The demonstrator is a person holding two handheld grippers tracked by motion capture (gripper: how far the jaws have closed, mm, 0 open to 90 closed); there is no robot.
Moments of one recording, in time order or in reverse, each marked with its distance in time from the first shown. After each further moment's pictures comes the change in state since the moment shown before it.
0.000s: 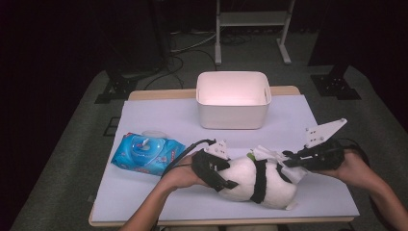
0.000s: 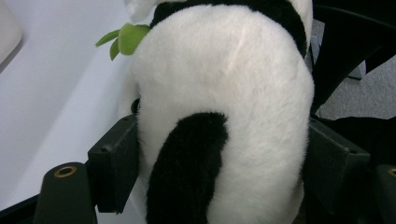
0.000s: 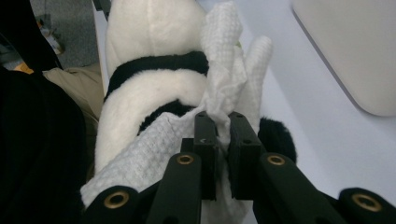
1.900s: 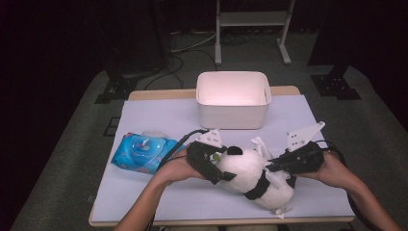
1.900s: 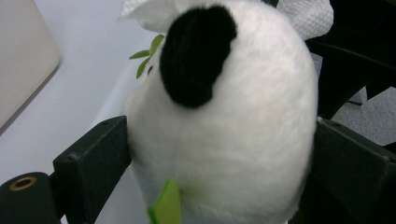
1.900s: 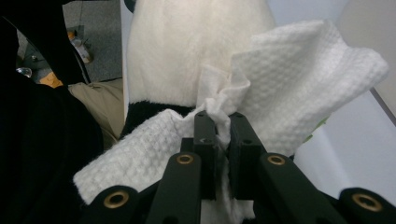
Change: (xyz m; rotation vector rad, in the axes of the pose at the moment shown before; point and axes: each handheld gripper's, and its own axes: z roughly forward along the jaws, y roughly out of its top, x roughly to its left) left arm 0.008 0.010 -0.023 -0.081 0.018 -0.035; right arm 0.007 0.018 0.038 -0.046 0.105 -0.037
